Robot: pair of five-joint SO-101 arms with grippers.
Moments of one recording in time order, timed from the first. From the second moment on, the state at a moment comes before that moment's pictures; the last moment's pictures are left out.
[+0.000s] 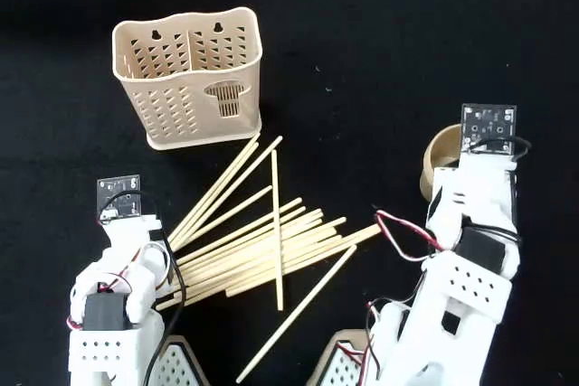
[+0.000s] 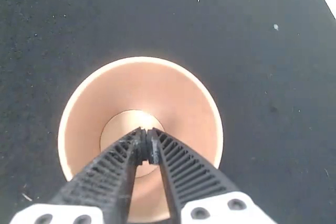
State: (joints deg) left arm -6.2 -104.0 96.3 72.7 5.8; right arm 28.4 -56.0 65.2 36.8 23.0
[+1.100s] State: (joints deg) left arm -6.2 -104.0 96.3 72.7 5.8; right arm 28.5 -50.4 78.2 -16.5 10.5
